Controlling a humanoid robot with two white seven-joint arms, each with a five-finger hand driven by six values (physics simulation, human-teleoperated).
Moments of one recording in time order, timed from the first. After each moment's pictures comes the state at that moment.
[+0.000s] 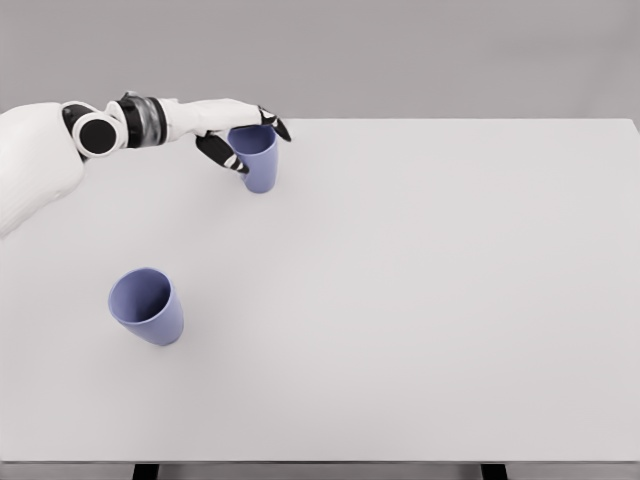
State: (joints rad) left arm -1.26 0.39 -1.50 -0.63 0.17 -0.61 -0.31; right arm -0.02 0.00 0.05 0.12 0.11 -0.13 0.61
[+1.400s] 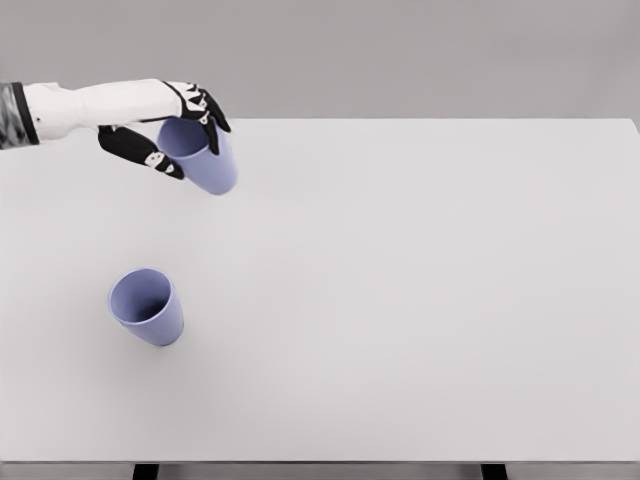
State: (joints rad) left arm -1.33 0.94 -1.47 -1.36 0.29 -0.61 -0.31; right arm -0.02 0.00 0.05 0.12 0.11 -0.13 0.61
